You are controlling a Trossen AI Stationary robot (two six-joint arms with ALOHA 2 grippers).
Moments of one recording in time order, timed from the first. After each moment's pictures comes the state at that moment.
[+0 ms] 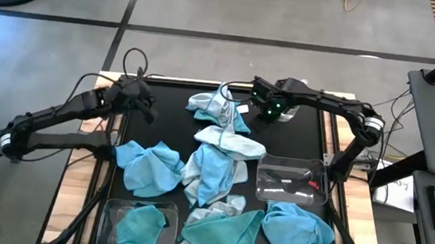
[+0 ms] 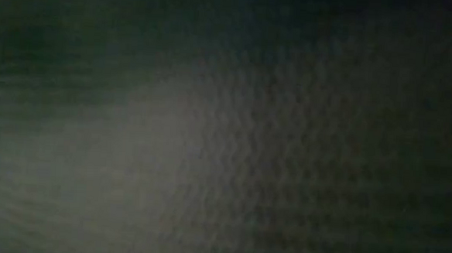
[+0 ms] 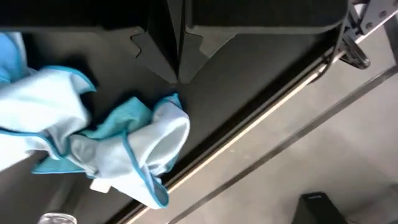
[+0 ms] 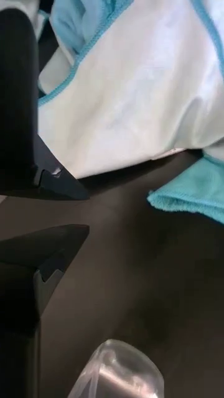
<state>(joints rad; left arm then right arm) 0.50 0.76 0.75 -0.65 -0.30 -0.10 -0.48 1.71 1.42 -1.11 -0.14 0.30</state>
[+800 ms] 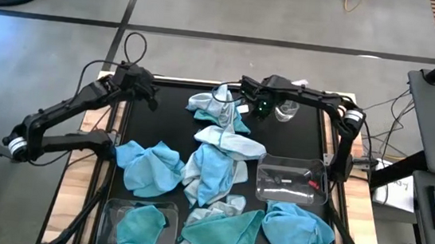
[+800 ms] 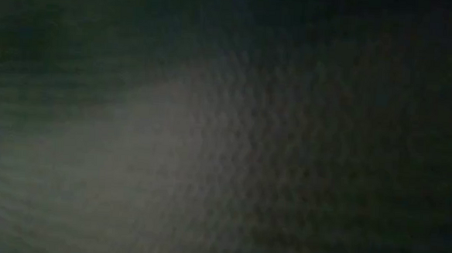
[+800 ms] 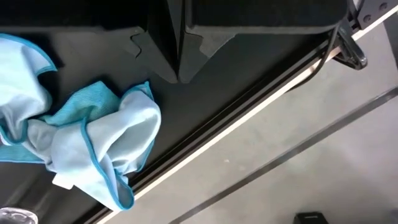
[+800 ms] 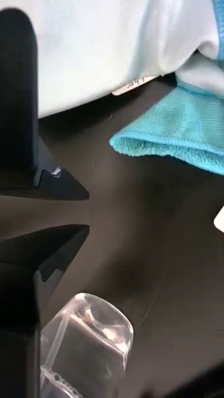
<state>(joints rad) 0.80 0.90 0.75 -0.52 -0.08 0.02 -0.50 1.90 1.55 -1.15 0.05 0.27</state>
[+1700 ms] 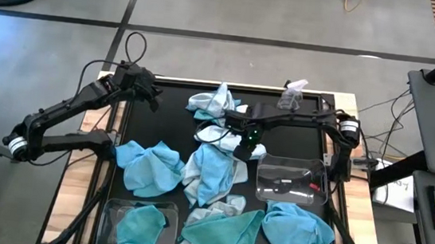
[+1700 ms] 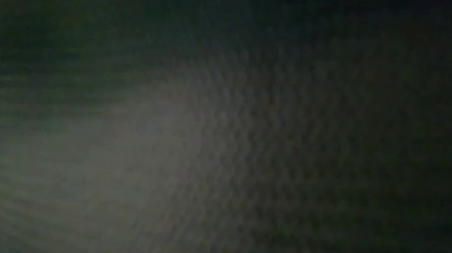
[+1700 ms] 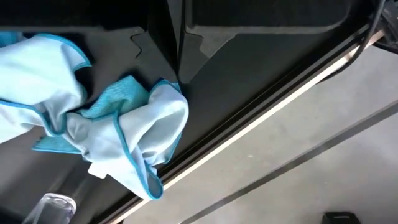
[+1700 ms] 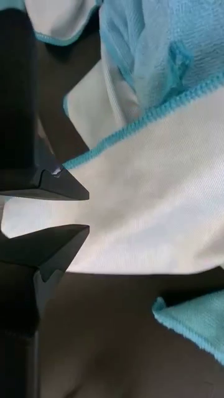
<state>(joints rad) 0.80 0.90 0.75 -0.50 0.02 -0.01 -0.19 1.91 1.56 -1.17 -0.05 0.28</state>
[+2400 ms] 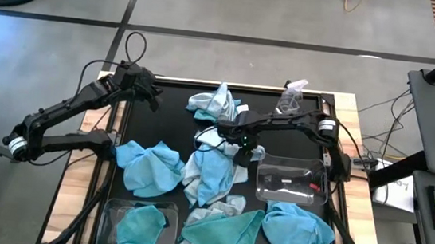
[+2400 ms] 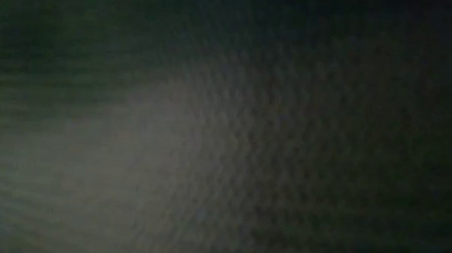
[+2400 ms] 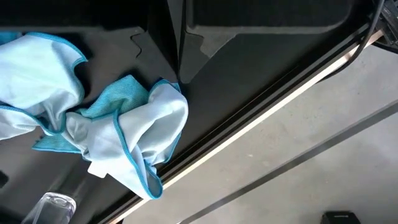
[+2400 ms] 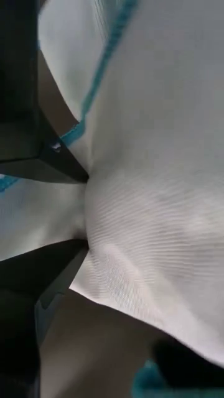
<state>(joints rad) 0.80 0.90 0.75 -0.49 0.02 -0.01 -0.19 2.11 1.56 -1.18 -0.05 0.16</state>
